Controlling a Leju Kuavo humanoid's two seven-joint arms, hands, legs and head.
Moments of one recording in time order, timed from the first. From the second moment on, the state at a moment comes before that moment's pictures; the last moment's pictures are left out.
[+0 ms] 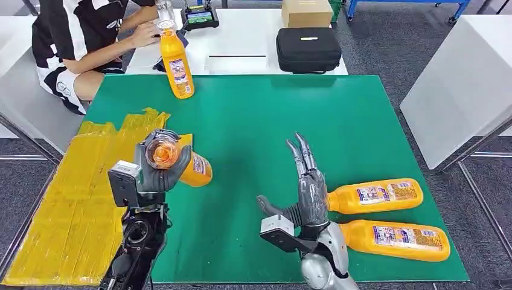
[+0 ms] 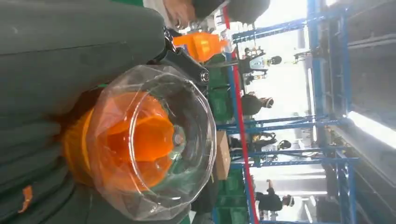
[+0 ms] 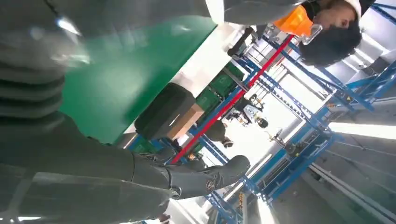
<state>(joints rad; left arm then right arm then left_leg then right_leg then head) -0.20 -0.14 -0.24 -1.43 -0.13 0.29 -0.47 -0.07 0.10 0.45 -1.43 0.74 -0.69 -0.39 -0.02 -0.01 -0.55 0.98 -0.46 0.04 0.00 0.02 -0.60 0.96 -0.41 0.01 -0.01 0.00</state>
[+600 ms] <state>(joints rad) -0.24 -0.14 -0.24 -1.36 -1.00 0.69 -0.28 -0.04 0.10 0.45 -1.45 0.78 -0.69 -0.37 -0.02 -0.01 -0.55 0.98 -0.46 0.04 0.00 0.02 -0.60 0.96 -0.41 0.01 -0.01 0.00</state>
